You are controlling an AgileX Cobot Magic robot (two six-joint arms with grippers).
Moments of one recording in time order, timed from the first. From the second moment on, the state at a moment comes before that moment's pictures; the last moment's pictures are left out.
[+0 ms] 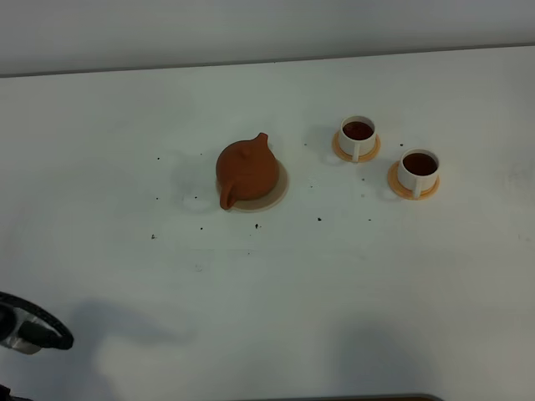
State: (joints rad) left arm -0.47 0.63 -0.56 0.00 1.17 -0.04; right arm 0.00 0.00 -0.49 0.24 1.08 -0.26
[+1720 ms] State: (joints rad) left arm 0.09 0.17 -0.51 0.01 1.07 -0.04; right arm 0.00 0.00 -0.49 0.24 1.08 -0.26
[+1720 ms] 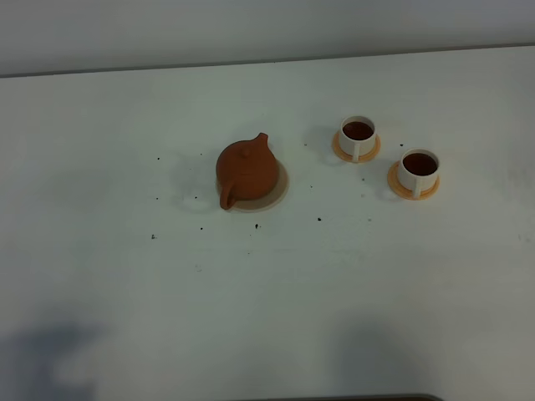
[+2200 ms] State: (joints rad) left arm 0.09 -0.01 -0.51 0.01 1.07 -0.03; right arm 0.00 0.00 -0.49 0.24 1.08 -0.26
